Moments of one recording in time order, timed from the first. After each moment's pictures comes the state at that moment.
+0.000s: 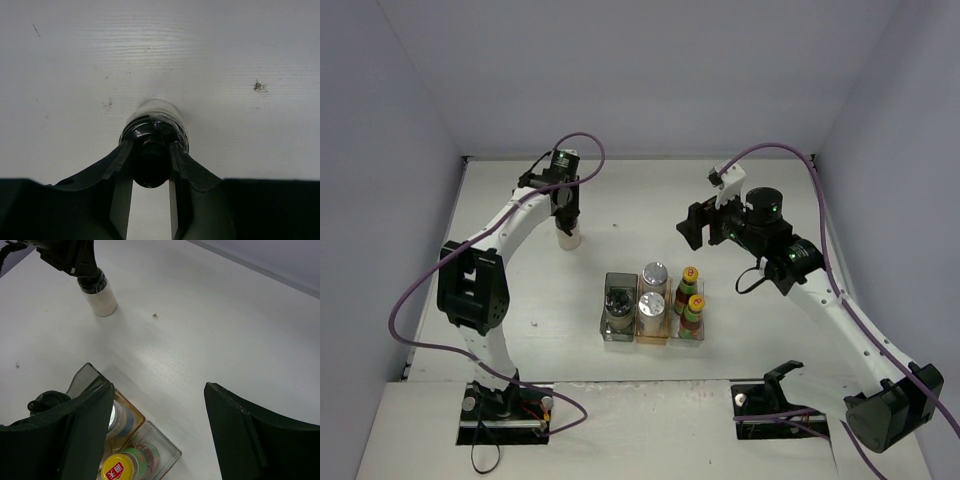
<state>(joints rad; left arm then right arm) -0.33 1.84 1.58 -0.67 -0.24 -0.24 0.45 1.10 1.03 -0.27 -0.23 0.02</state>
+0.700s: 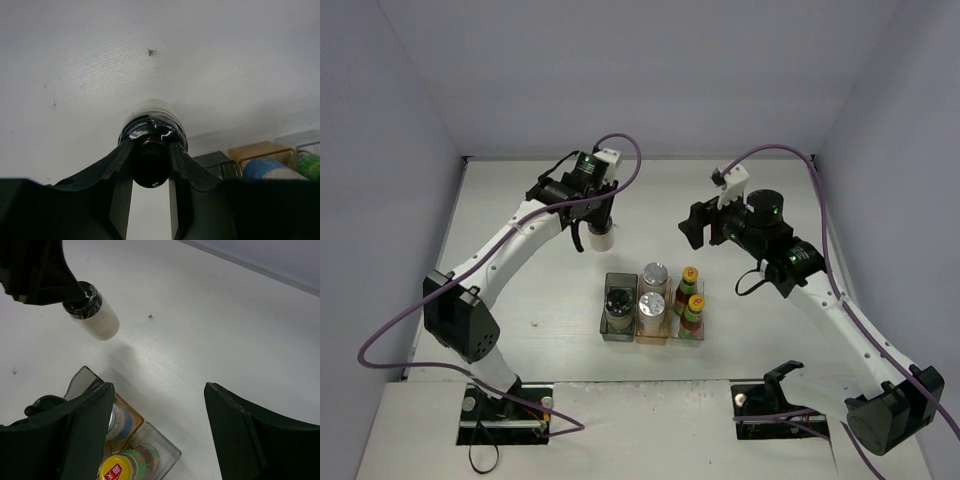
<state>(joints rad) -0.54 1.67 1.62 -0.78 -0.15 -0.17 0.45 1.09 1.02 -0.25 -0.20 0.04</state>
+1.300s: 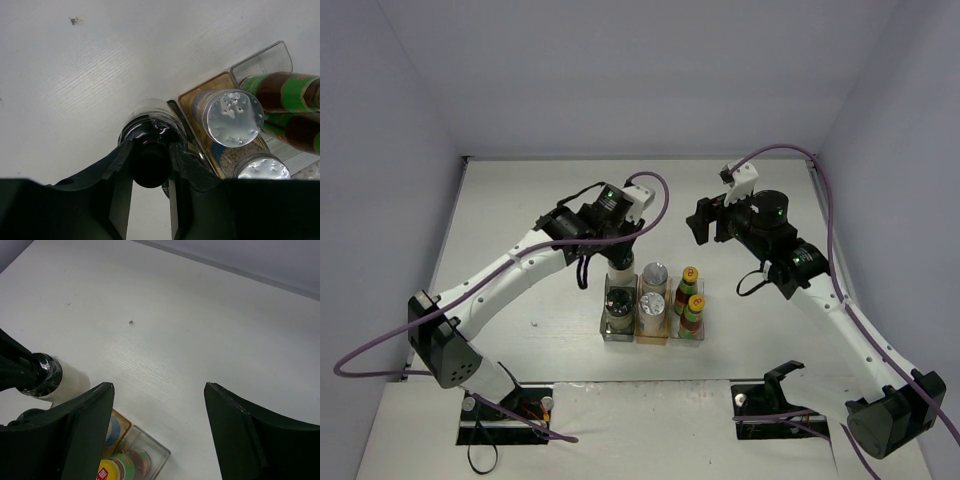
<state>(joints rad) -0.78 1.51 1.53 -0.86 -0.11 -0.15 0.43 1.07 1.01 -0.25 -0.12 0.06</state>
